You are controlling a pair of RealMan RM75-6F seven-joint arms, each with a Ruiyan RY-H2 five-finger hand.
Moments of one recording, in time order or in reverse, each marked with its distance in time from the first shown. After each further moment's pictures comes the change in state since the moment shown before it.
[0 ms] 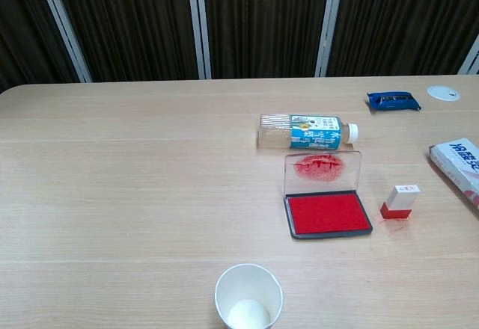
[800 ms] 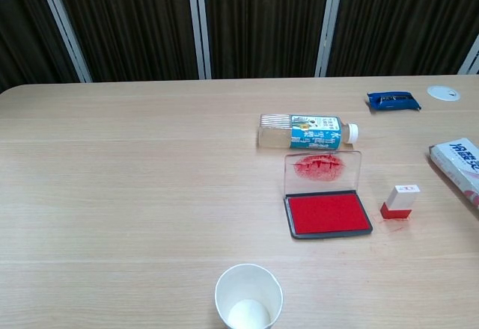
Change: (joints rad) left arm -0.041 -0.050 -0.031 0.002 -0.115 -0.084 0.127; right arm 0.238 -0.087 0.075 0.142 0.185 -0.438 0.007
